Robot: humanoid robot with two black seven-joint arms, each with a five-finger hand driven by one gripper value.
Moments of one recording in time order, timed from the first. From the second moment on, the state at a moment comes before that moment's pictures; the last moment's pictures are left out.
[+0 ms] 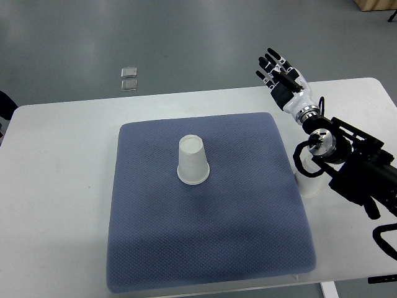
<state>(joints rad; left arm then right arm) -0.02 0.00 -0.05 -0.18 0.05 0.09 -0.05 0.85 -0.12 0.60 0.54 0.19 0.20 0.39</state>
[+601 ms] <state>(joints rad) -0.02 0.00 -0.05 -0.17 0.05 0.09 -0.05 0.85 -0.12 0.60 0.54 0.19 0.20 0.39</state>
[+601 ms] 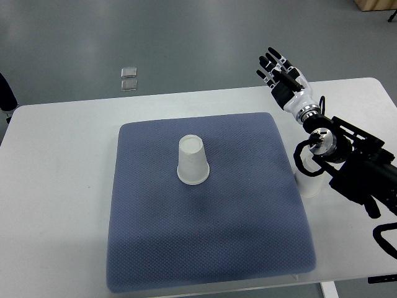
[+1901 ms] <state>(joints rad) -0.02 0.00 -0.05 -0.17 0.05 0.09 -0.05 0.95 -0.23 0.58 0.61 0.16 0.15 0.38</state>
